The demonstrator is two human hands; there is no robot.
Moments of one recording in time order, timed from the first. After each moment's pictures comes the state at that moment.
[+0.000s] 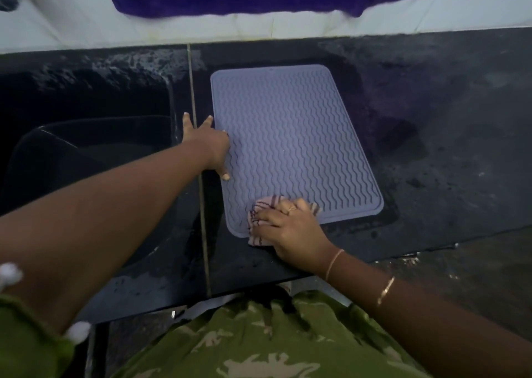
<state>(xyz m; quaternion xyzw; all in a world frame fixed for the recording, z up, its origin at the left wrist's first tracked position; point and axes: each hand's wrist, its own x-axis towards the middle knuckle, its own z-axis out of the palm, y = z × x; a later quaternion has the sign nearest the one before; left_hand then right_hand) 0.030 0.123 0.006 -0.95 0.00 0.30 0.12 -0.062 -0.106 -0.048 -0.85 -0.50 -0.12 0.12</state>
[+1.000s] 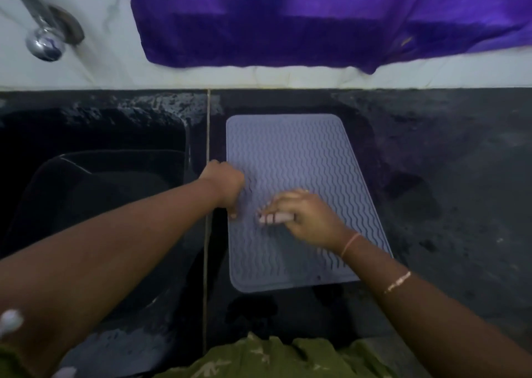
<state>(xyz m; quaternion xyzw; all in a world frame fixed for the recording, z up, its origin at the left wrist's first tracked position) 0.054 0.123 0.020 -0.96 0.05 0.26 0.11 0.056 -0.085 -0.007 -0.82 -0.47 0.07 0.31</state>
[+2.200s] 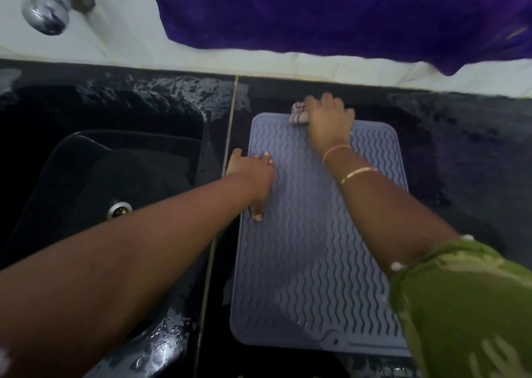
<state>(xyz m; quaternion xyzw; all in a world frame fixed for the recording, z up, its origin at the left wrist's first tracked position) 0.117 0.126 0.010 -0.92 -0.02 0.37 0.12 0.255 0.033 -0.021 -0.97 -0.25 -0.05 -0.01</state>
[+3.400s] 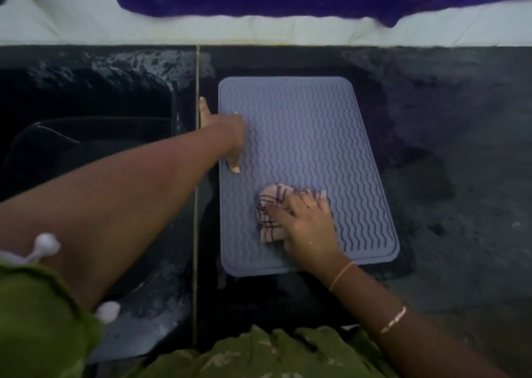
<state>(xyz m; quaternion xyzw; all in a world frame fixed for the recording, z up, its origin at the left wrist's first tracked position) 0.111 0.116 0.015 -0.92 -0.07 0.36 0.14 0.009 -0.093 -0.045 -0.92 -0.37 -0.09 0.10</state>
